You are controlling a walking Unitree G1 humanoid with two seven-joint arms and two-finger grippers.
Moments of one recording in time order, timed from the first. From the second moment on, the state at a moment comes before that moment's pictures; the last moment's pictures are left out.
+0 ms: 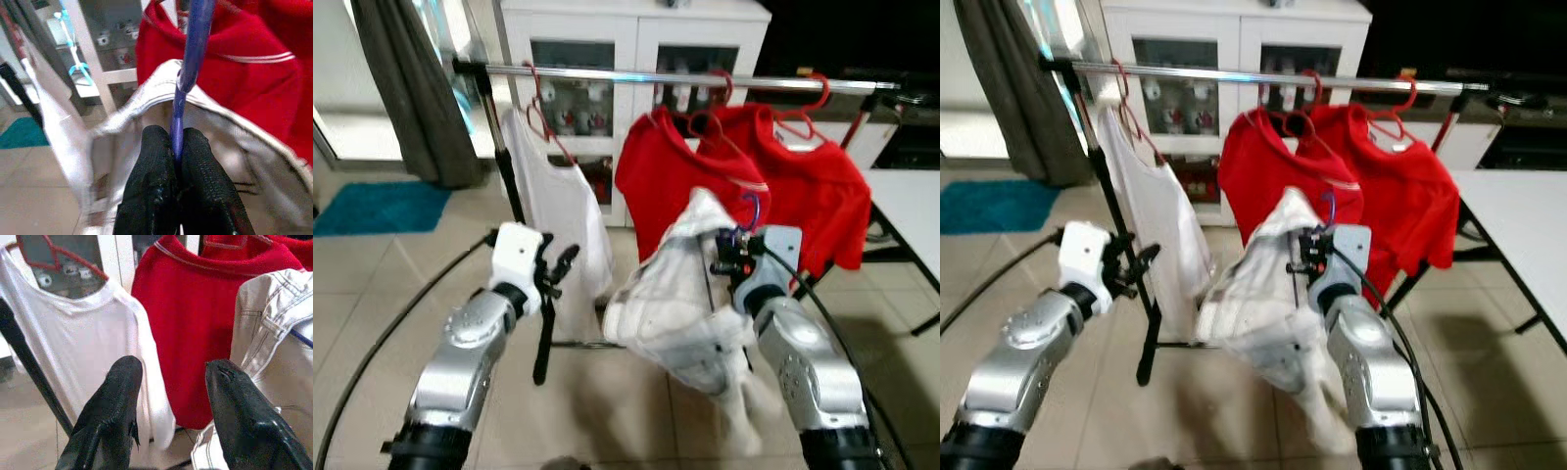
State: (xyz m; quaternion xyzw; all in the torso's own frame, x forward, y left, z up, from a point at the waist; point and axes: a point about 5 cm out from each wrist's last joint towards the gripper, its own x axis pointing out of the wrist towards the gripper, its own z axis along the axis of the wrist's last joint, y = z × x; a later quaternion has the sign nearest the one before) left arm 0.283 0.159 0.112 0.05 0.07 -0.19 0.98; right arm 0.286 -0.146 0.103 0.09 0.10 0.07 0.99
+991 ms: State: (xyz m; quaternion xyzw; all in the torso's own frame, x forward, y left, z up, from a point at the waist) left arm 0.283 0.158 0.114 0.05 0.07 -0.20 0.98; right arm 0.292 -0.144 0.103 0.08 0.10 0.09 0.99
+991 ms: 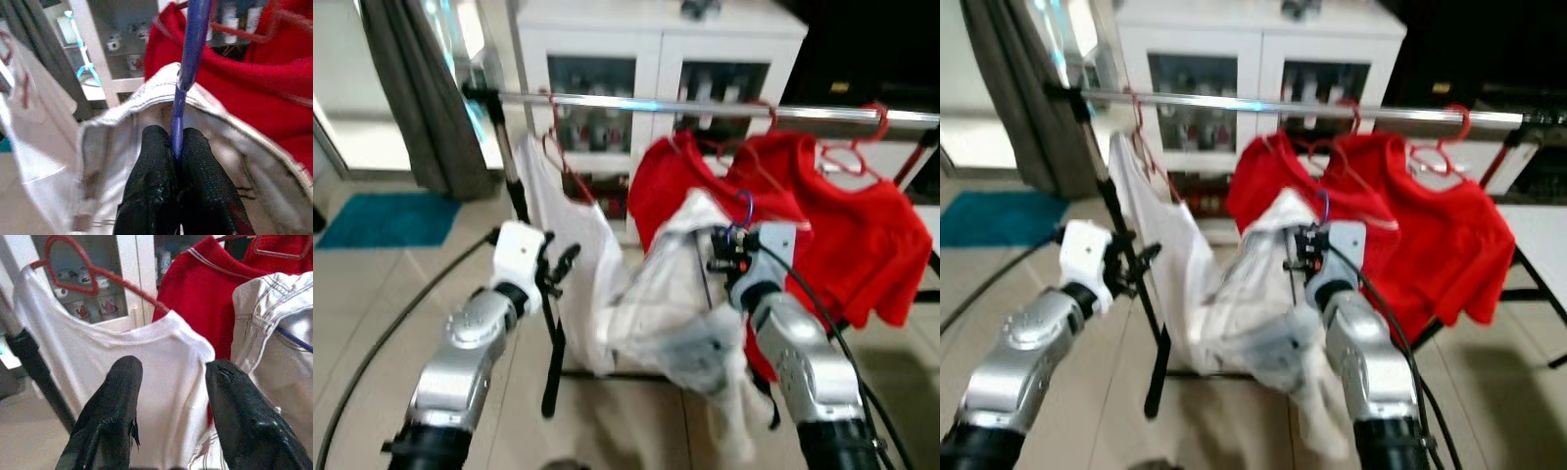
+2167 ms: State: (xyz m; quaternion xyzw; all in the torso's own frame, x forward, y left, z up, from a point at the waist) left arm 0.273 0.135 0.109 0.06 0.07 -0.26 0.96; right arm 0.297 -0.162 0.112 0.01 0.08 0.15 0.99
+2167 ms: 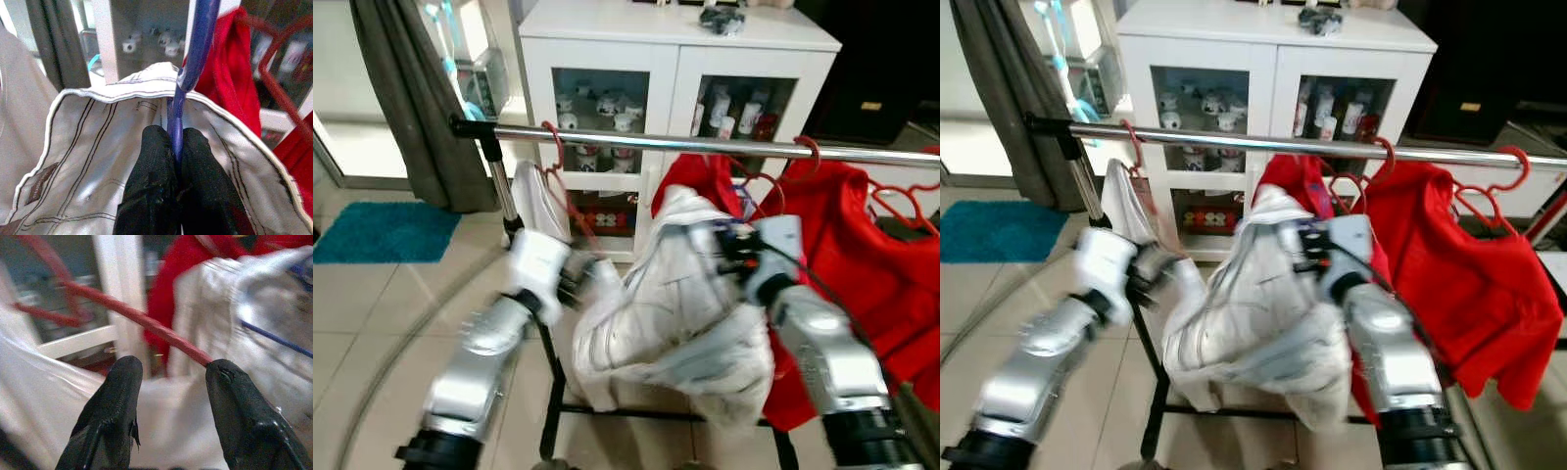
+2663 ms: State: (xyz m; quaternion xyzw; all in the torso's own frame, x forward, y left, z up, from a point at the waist) left arm 0.270 0.141 0.122 0.08 0.04 -0.31 0.95; right arm 0.330 -0.136 0.147 -0.01 0.01 0.18 0.98
